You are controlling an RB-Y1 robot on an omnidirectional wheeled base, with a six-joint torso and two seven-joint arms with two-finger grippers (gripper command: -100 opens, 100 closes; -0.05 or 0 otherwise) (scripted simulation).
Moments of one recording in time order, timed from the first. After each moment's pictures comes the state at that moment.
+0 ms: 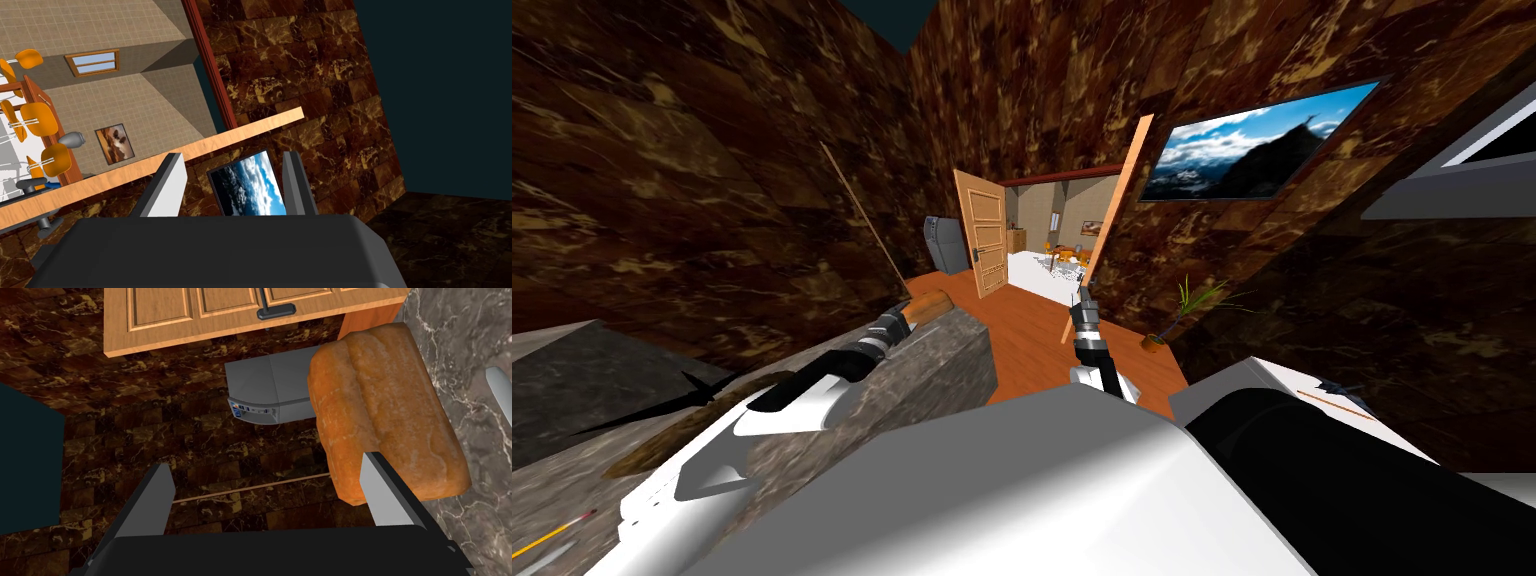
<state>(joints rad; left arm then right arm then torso) 0.25 0.66 0.10 -2.10 0.41 0.35 0.19 0.50 0.04 0.00 -2.27 -0.02 -0.36 0.03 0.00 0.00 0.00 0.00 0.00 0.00</state>
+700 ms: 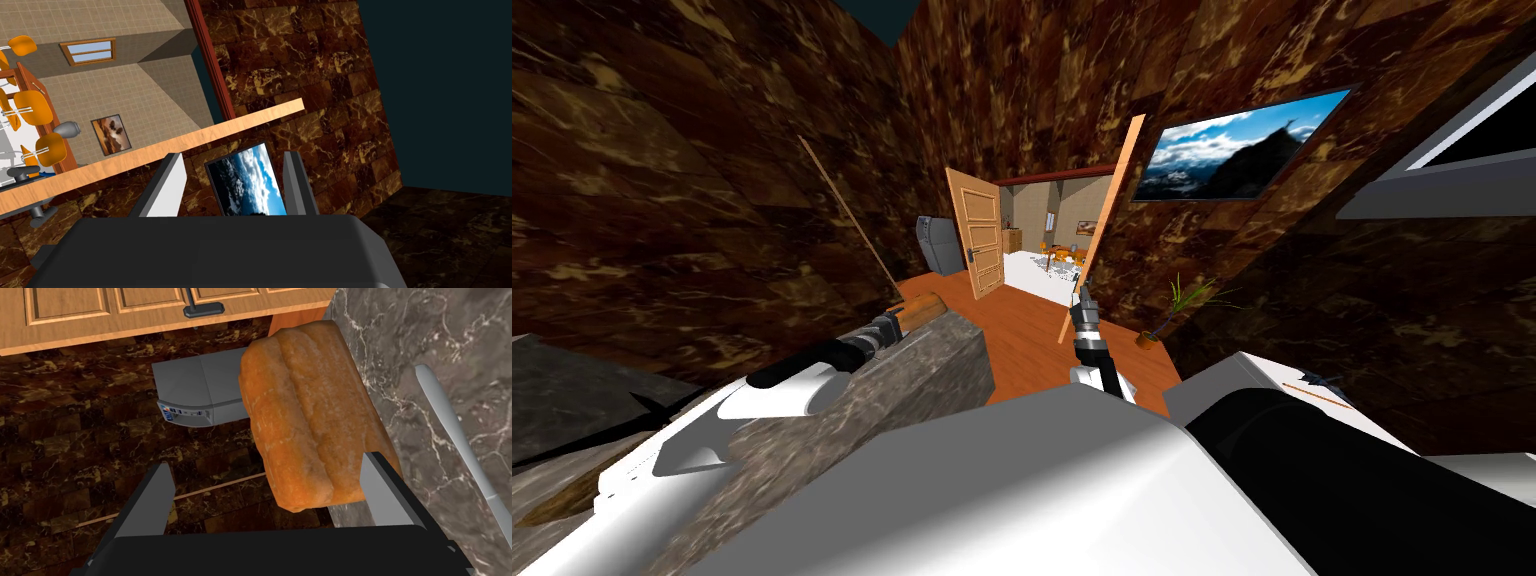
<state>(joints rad) 0.18 0.79 0.11 -1.99 0.54 0.54 0.27 0.50 0.04 0.00 -2.27 -0.02 -0.36 0.03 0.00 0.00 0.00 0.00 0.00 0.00</state>
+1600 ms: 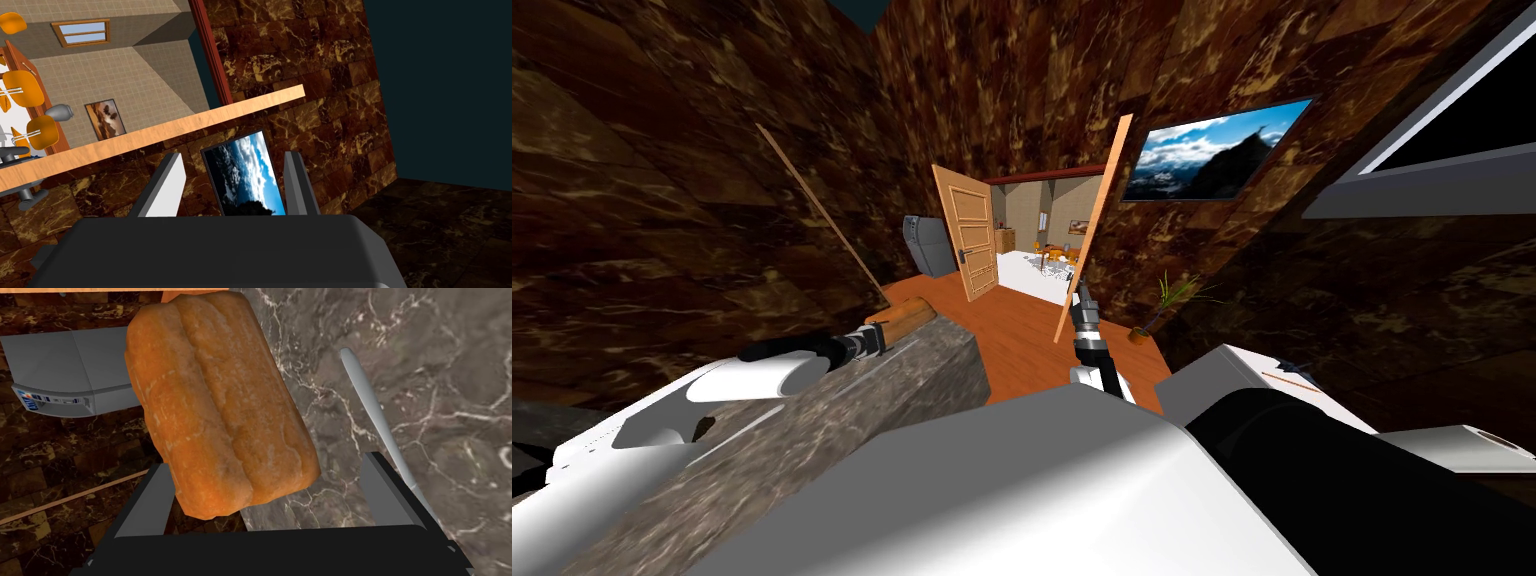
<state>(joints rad) 0.10 0.95 0.11 -1.81 0.75 0.80 0.39 0.50 0.04 0.00 -2.27 -0.02 -0.36 0.03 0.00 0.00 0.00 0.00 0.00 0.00</state>
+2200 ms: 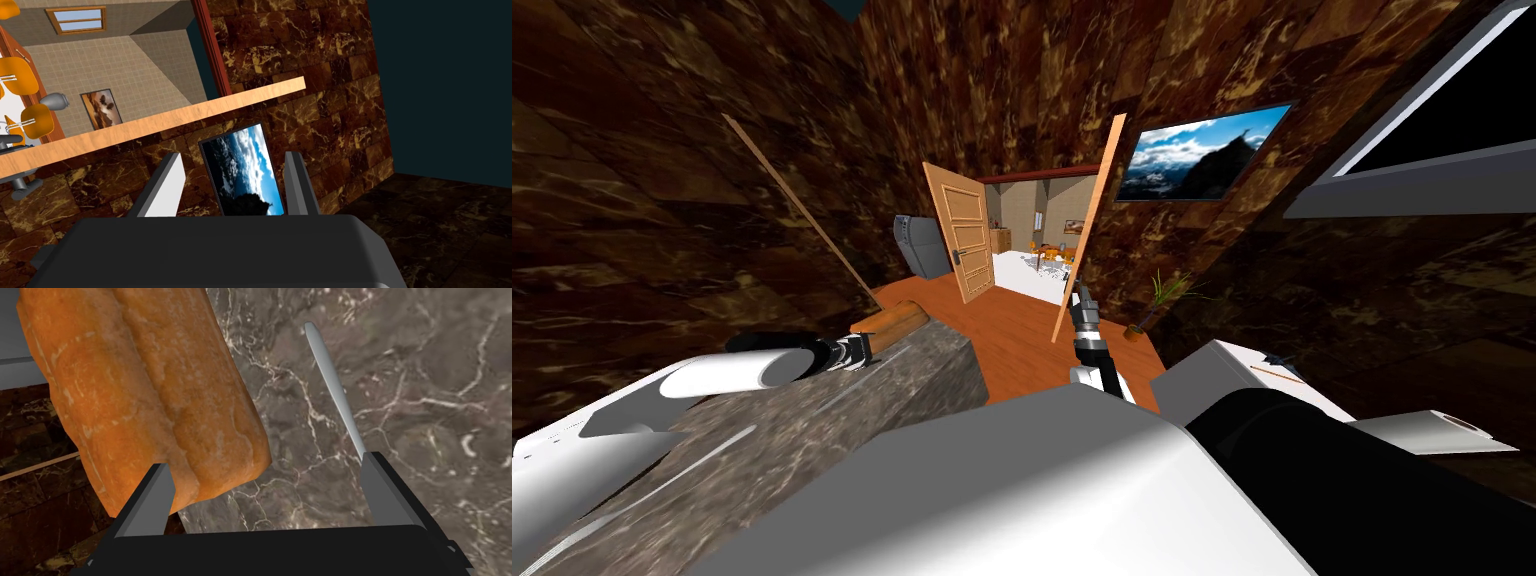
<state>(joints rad) 0.04 1.04 0.09 -1.66 0.89 0.96 0.46 0.50 0.04 0.00 -2.27 -0.02 -0.36 0.03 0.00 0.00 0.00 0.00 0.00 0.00</state>
